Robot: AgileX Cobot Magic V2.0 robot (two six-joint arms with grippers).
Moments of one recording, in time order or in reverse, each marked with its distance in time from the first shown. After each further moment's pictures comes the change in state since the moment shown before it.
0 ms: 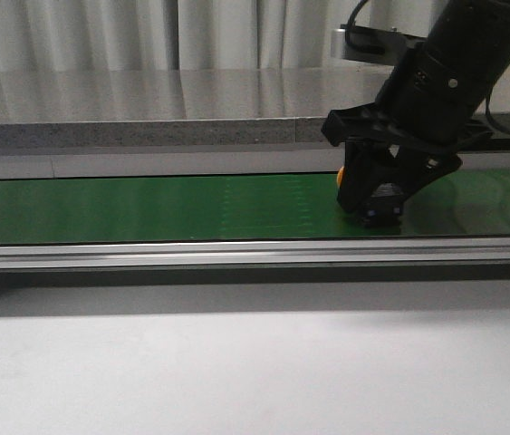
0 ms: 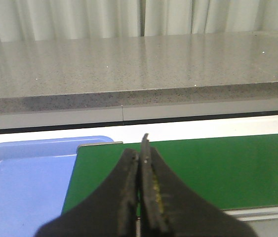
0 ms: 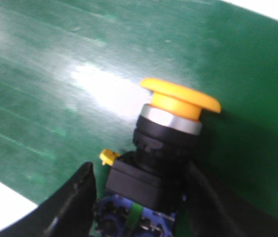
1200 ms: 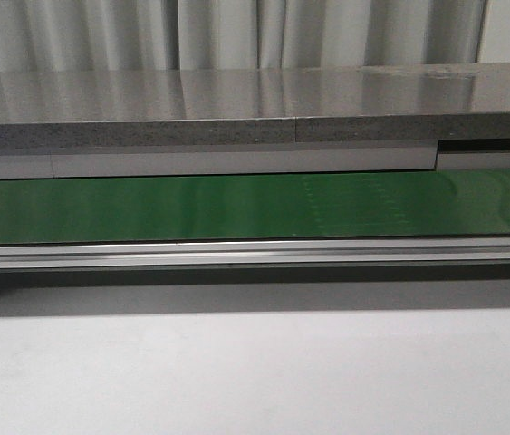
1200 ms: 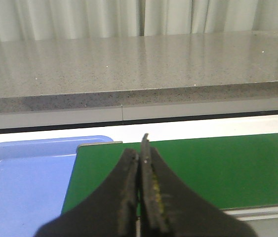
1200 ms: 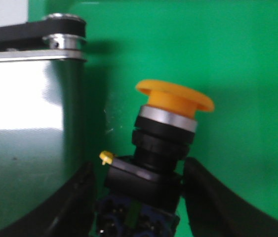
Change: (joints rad) left arm 0.000 0.000 0.000 0.000 0.002 0.000; right arm -0.735 0.082 -0.219 -0.205 0.178 -0.104
